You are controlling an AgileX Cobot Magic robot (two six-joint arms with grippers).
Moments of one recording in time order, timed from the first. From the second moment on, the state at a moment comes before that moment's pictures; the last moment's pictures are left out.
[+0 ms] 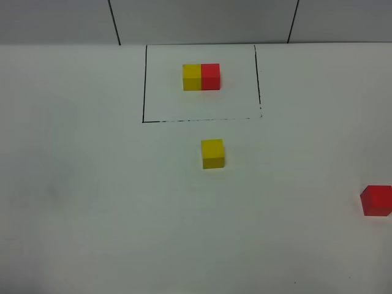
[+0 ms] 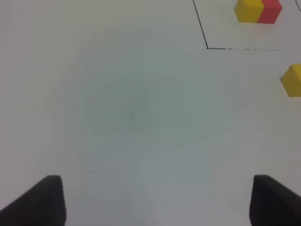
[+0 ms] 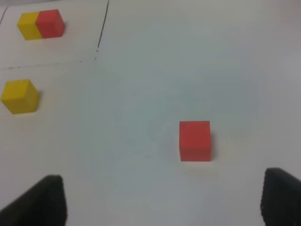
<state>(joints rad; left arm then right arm) -0.04 0.00 -0.50 -0.08 1.05 -0.01 0.02 0.00 -0.49 0.10 1.05 0.04</state>
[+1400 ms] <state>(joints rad) -0.04 0.00 -0.50 -0.08 1.05 -0.01 0.02 0.05 -0.49 0.16 1.05 0.04</state>
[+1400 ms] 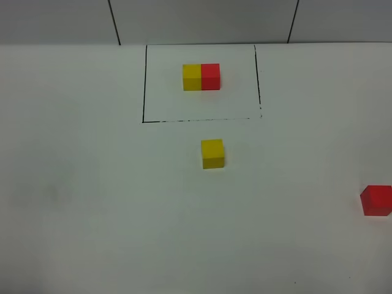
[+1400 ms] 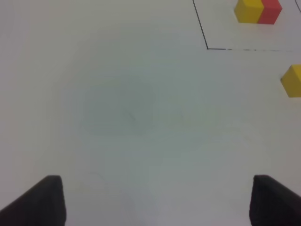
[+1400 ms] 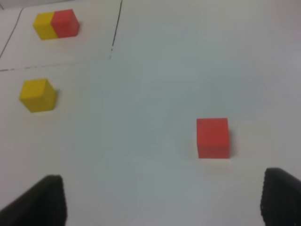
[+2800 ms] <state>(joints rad) -0.04 0.00 -0.50 -0.08 1.05 -0.01 0.02 1.54 -0.68 0.11 0.57 -0.12</state>
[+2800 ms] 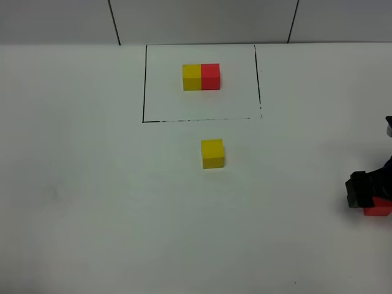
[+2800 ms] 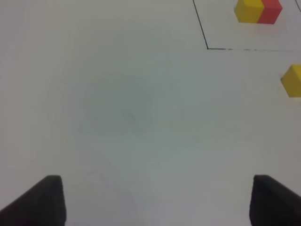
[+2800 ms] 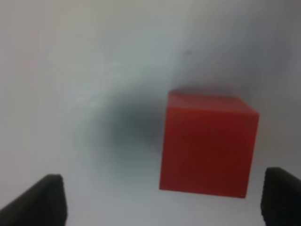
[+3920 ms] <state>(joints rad) -0.04 0.00 -0.50 -0.08 1.05 0.00 -0.01 1.65 -0.68 0.12 0.51 -0.14</state>
